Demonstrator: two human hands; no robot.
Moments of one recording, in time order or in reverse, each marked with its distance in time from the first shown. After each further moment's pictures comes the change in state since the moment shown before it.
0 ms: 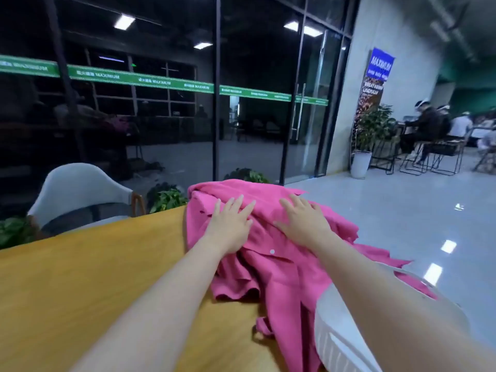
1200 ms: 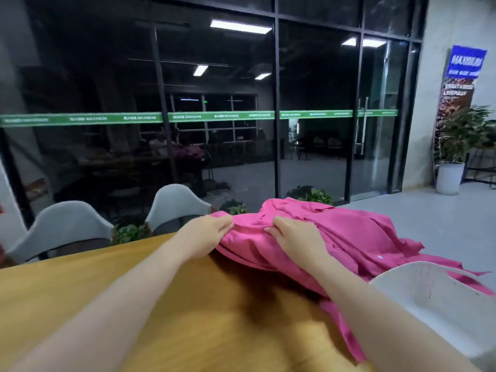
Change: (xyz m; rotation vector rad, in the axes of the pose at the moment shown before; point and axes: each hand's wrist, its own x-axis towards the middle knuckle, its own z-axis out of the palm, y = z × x) left_hand -0.193 -0.100 -0.167 0.087 -0.030 -0.101; right_hand -0.082 -0.152 -0.077 0.387 0.328 -0.311
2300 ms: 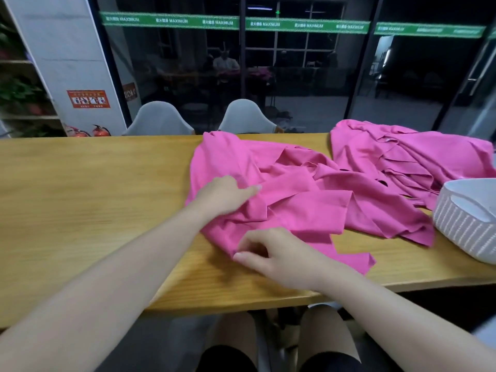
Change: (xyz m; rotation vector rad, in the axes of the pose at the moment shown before) left_hand -0.269 0.023 0.008 -0.287 -0.093 -0.697; right_hand -0.217 -0.251 -0.054 0.752 -0.659 -0.353
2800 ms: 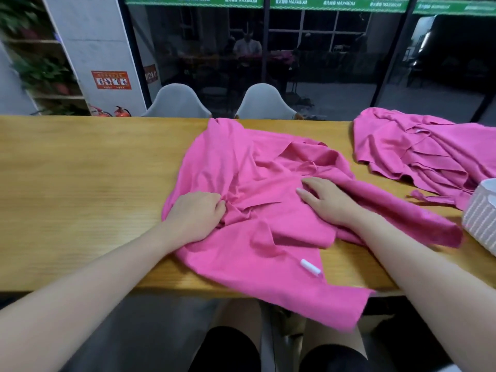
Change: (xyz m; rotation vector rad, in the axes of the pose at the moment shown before) left_hand -0.065 -0.064 0.013 0.396 0.168 0.126; right_hand 0.050 0.155 -0.050 -0.296 0.145 0.260
